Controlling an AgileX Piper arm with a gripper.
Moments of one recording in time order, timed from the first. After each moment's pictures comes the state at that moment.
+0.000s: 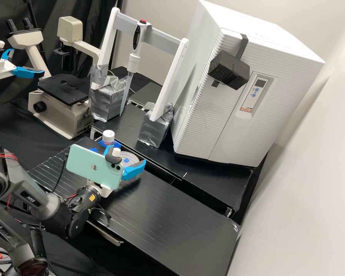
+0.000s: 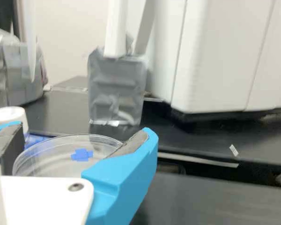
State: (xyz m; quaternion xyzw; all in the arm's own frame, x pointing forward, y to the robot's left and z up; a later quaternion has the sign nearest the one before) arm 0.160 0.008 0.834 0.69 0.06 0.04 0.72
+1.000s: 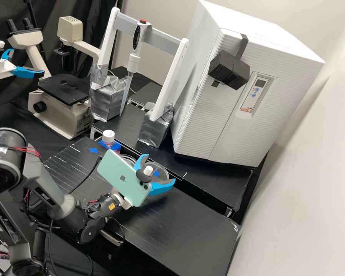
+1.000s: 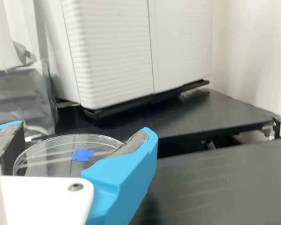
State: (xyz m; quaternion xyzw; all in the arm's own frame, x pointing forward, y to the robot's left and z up) arm 0.172 -0.036 0.876 0.75 -0.06 0.03 0.66
